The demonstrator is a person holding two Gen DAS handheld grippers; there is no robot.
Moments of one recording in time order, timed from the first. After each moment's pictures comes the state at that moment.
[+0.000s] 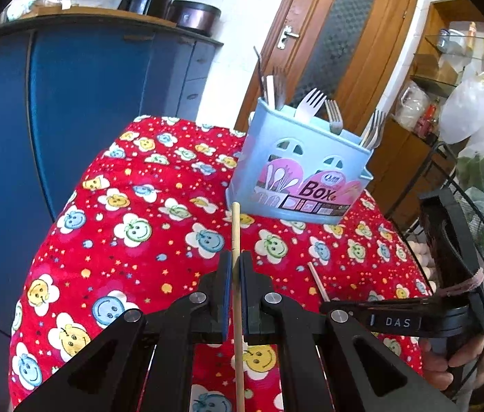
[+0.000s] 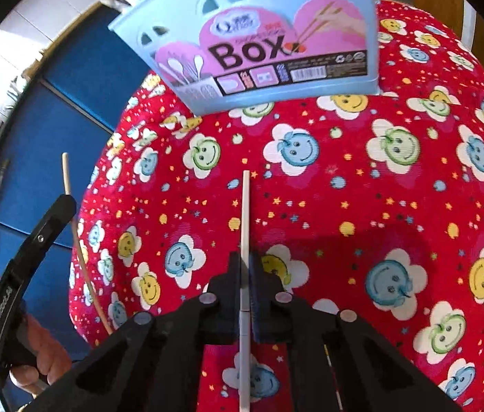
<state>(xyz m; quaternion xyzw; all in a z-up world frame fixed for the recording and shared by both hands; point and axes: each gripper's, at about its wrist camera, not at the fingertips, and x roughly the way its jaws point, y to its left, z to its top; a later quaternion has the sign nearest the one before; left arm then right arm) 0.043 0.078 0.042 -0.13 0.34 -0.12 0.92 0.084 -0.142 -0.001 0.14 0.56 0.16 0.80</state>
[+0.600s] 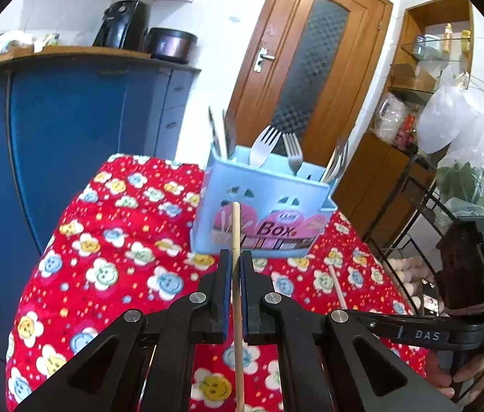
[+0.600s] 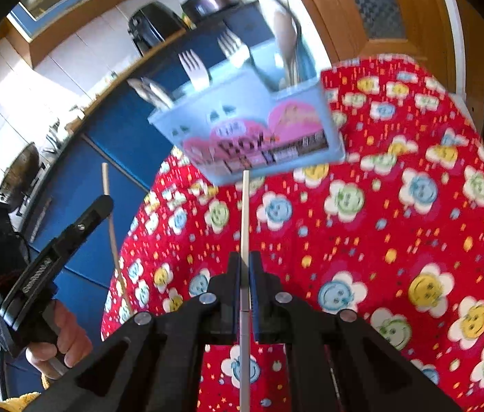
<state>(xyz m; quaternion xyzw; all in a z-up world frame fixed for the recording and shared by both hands) 0.046 0.048 0.082 -0.11 0.29 -0.15 0.94 0.055 -0.195 0.051 0.19 0.43 0.19 0.86</state>
